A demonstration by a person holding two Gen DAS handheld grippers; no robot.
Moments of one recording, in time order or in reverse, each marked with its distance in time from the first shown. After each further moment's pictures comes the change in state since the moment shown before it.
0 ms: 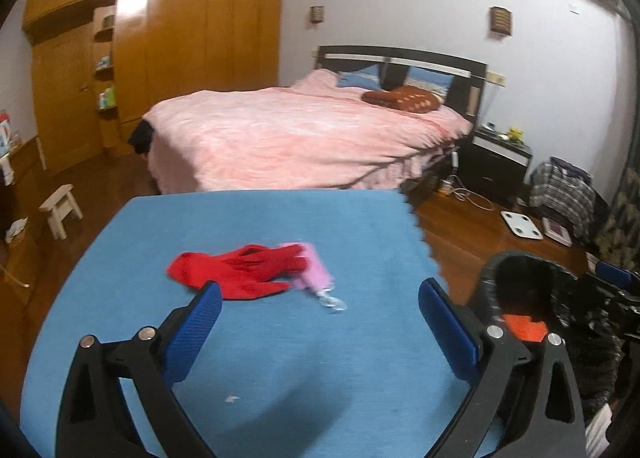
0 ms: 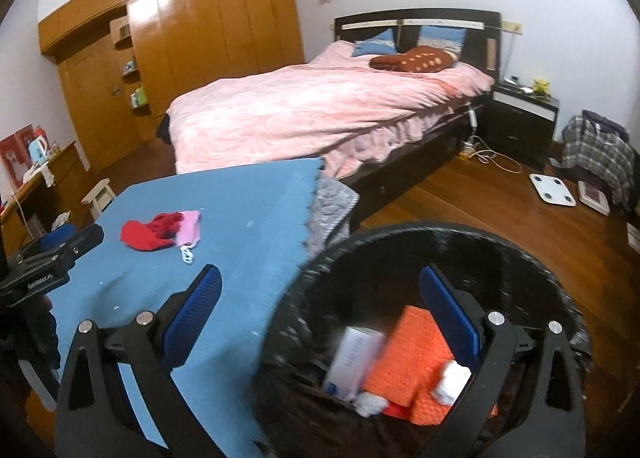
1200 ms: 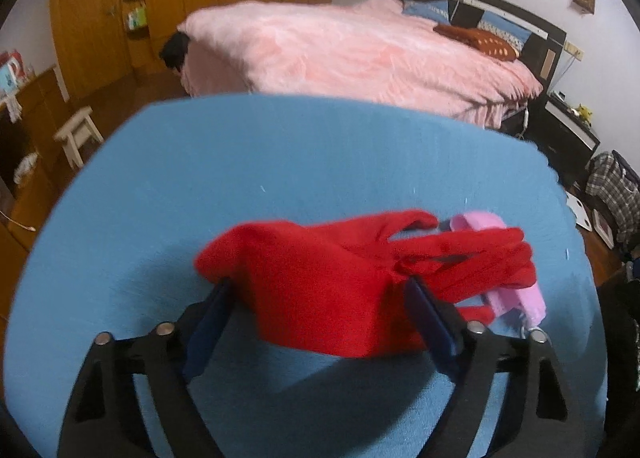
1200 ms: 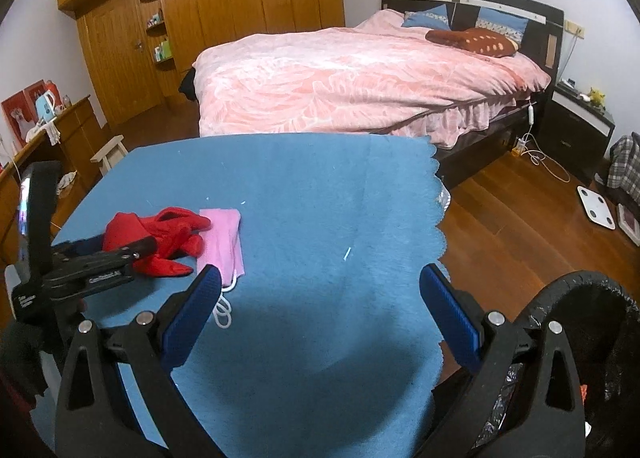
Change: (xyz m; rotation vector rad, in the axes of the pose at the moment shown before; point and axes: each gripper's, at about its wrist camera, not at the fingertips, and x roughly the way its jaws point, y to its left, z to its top) left arm 0.172 0.118 -0.015 -0.121 0.306 0.106; right arm 0.159 0.111 0.028 -0.109 0.128 0.064
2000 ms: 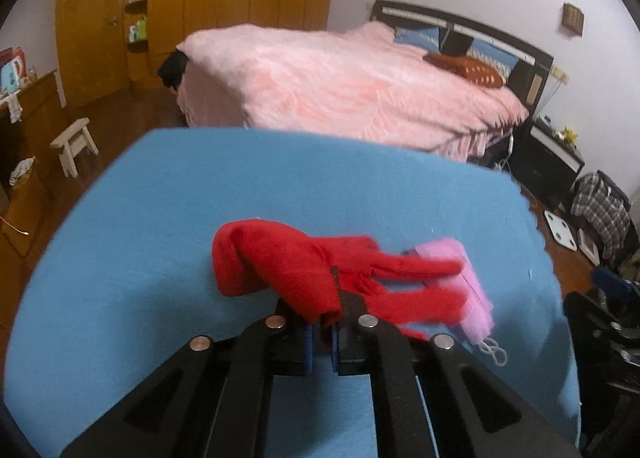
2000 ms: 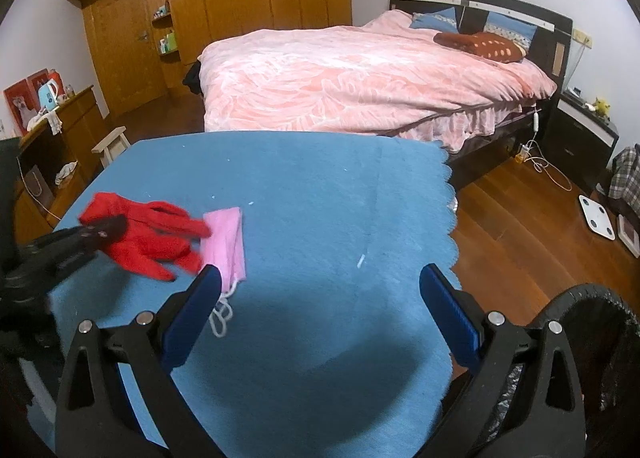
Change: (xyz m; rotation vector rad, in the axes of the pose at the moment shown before) left arm -0.049 0.006 0.005 -0.030 -0.129 -0.047; right arm 0.011 0.015 0.007 -0.037 0.006 0.002
